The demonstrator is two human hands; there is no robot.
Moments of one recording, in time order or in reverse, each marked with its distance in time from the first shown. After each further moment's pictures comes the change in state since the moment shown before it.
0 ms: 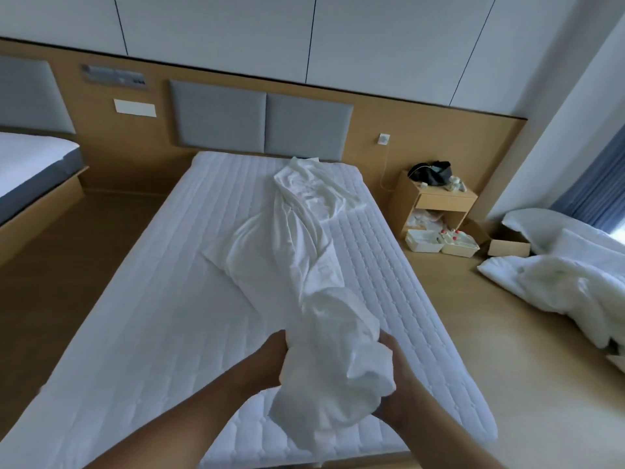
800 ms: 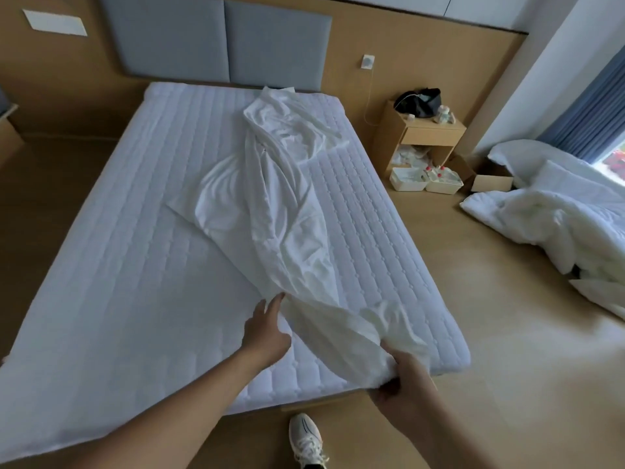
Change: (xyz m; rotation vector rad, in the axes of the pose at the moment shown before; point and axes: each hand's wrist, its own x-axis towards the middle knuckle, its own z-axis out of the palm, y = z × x) left_hand 0.079 -0.096 0.038 0.558 0.118 -0.286; right_hand 0.002 0.046 -0.089 0.351 0.501 0.107
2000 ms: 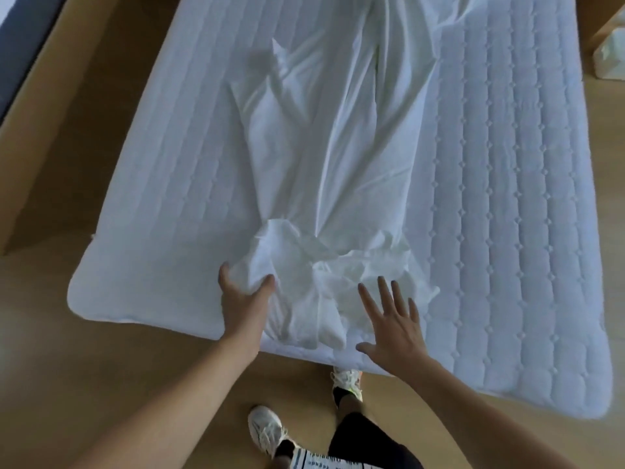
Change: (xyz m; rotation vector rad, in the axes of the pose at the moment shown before) left_hand 0.088 -0.057 0.027 -0.761 0.656 -0.696; right_hand 0.290 0.016 0.012 -2.321 -0.552 -0.509
